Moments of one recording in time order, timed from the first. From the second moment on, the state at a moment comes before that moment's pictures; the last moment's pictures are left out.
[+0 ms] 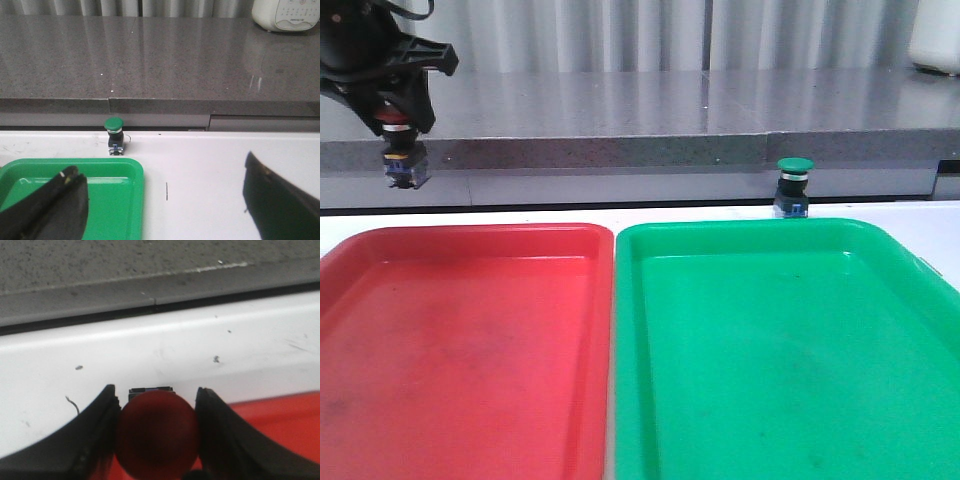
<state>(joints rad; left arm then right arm) -0.18 1.83 -1.50 -0.01 0.67 -0.03 0.01 0.47 -0.55 0.00 0.35 0.05</state>
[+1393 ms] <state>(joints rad) -0.41 1.42 -0.99 -0.03 0.55 -0.13 0.01 0.47 -0.55 0.00 0.35 0.05</state>
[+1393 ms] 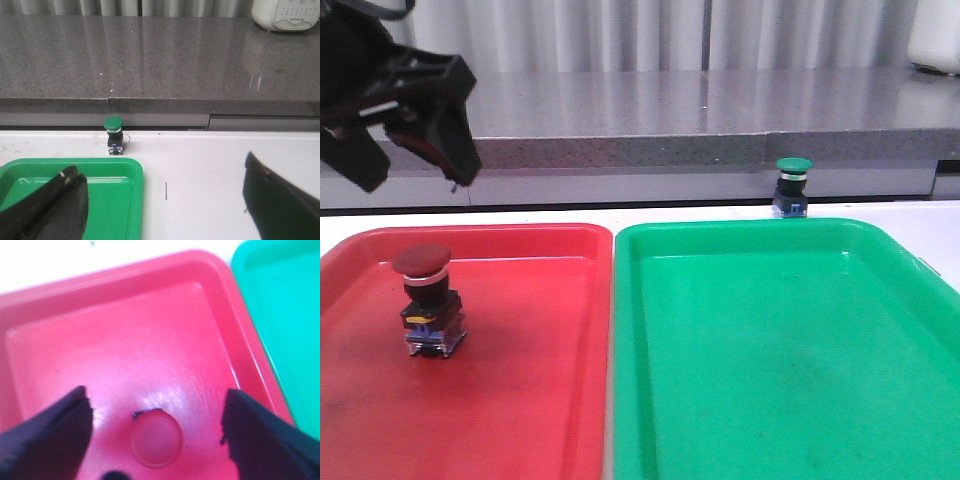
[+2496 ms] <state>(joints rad) -0.14 0.06 -0.36 0.00 0.44 -0.13 0.01 0.47 -0.55 0.00 0.35 0.05</state>
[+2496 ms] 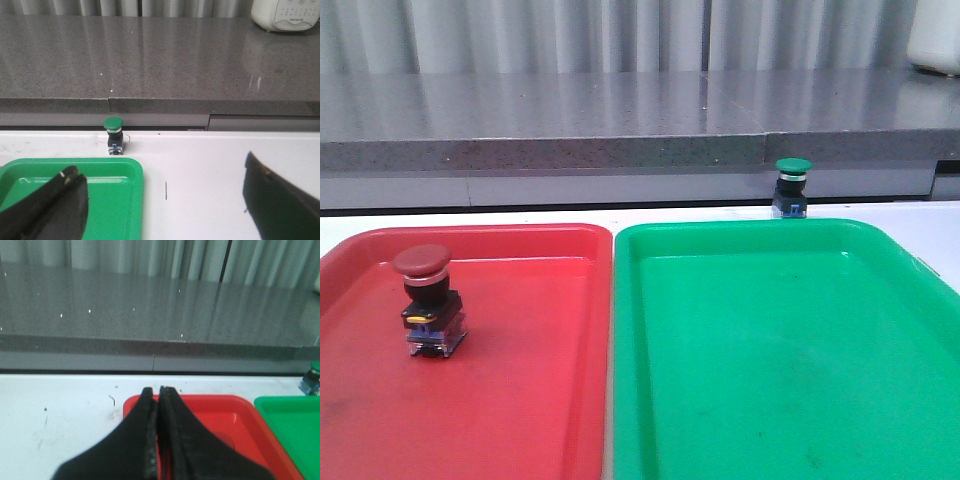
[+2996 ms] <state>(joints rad) -0.14 0.00 -0.35 0.00 0.43 -0.13 0.01 0.47 -0.55 0.00 0.35 0.05</state>
